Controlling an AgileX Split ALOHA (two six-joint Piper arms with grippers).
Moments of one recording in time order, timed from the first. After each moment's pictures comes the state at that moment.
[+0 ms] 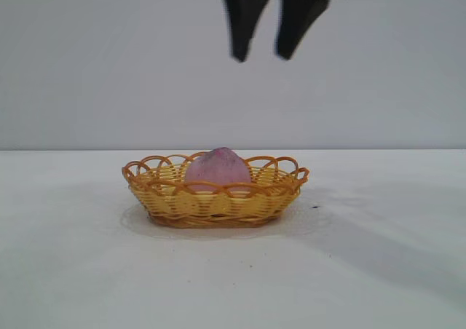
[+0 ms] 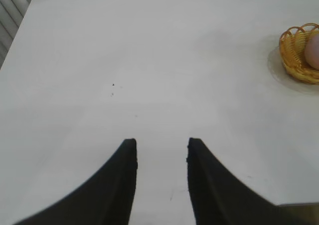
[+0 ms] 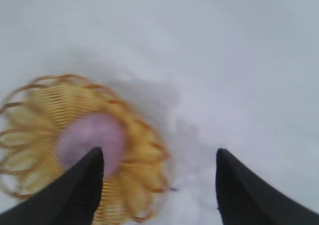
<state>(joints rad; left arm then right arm) 0.02 -0.02 -0.48 -0.01 1.12 0.02 0.50 1.89 -1.58 -0.12 0.93 0.07</state>
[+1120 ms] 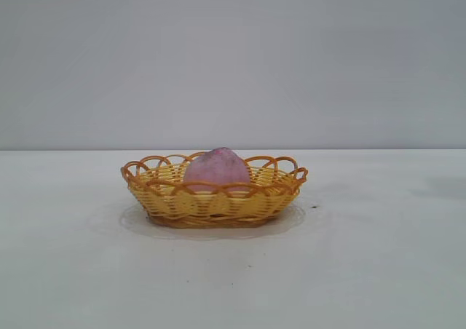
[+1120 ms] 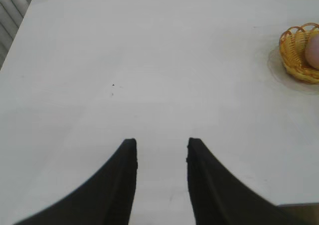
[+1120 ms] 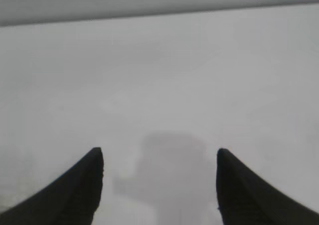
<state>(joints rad) 0.02 -0.02 -0.48 -0.01 1.12 0.02 0.04 1.44 -1.36 0.00 0.85 0.06</state>
